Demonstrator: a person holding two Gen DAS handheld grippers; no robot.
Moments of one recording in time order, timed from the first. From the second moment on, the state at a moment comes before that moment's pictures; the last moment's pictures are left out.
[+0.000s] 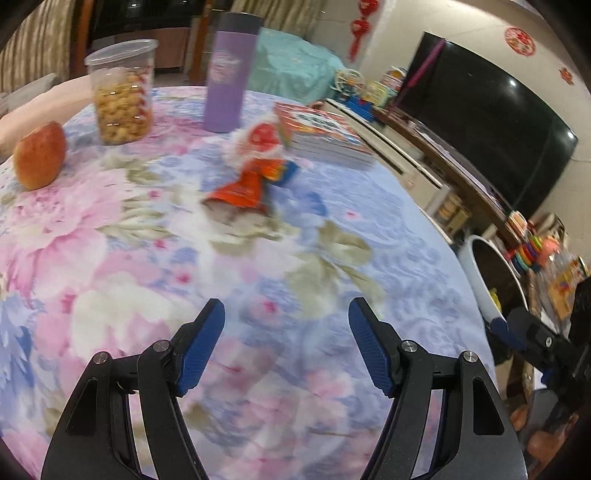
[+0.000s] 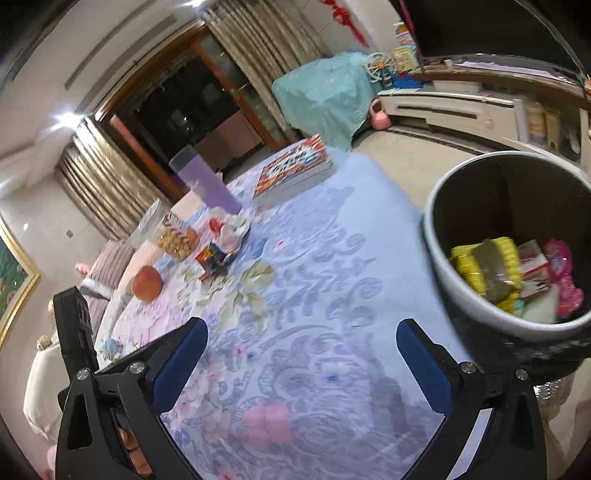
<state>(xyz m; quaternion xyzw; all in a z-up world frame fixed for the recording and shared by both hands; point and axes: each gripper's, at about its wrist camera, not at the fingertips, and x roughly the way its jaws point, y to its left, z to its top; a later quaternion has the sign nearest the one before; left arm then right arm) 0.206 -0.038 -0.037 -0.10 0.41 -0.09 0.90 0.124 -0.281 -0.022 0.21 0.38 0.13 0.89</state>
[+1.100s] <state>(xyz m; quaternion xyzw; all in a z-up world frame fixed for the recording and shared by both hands) 0.272 0.029 -0.045 -0.13 0.40 -0.10 0.90 0.218 -0.210 -0.051 0.21 0.39 0.17 0.88</state>
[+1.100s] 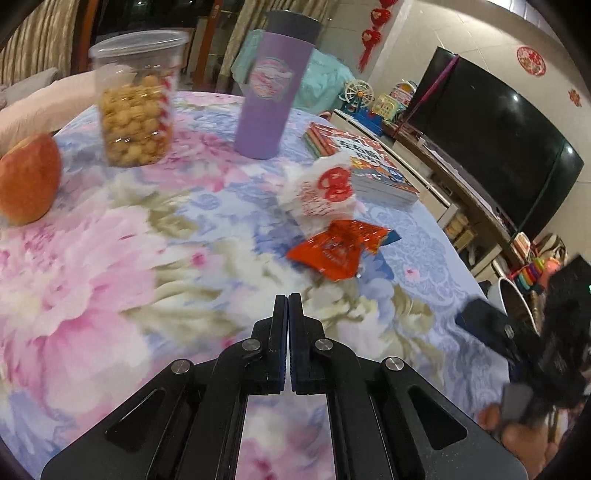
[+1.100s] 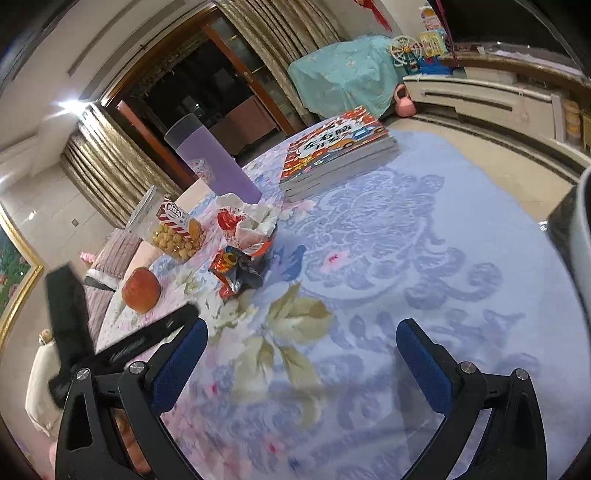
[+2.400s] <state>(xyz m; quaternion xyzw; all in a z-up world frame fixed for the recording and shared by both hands) 0.394 -0.034 -0.053 -0.05 0.40 -0.10 0.91 0.218 -0.238 -0.062 0.23 0.38 0.12 0.89</state>
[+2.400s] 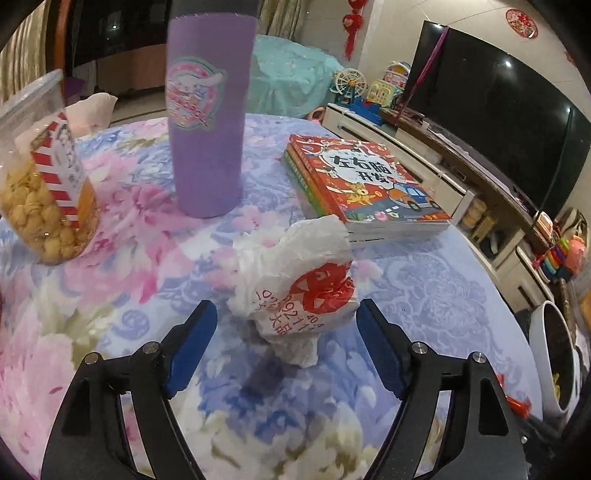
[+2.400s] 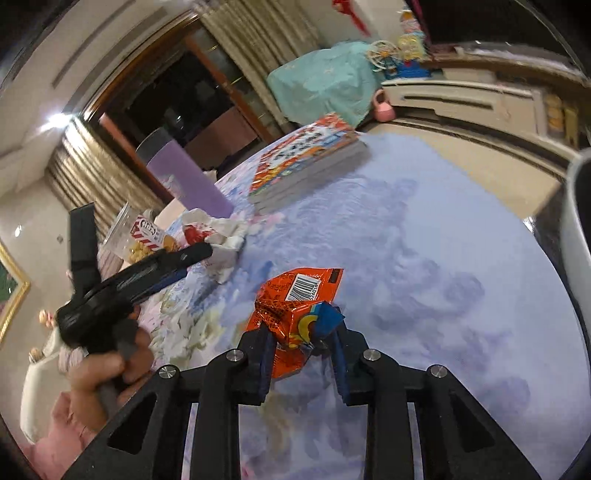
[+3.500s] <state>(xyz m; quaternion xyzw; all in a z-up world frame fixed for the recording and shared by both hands) 0.191 -0.095 -0.013 -0.09 0.41 -0.18 0.89 0.117 -0.283 -0.033 0.23 0.36 0.17 0.89</state>
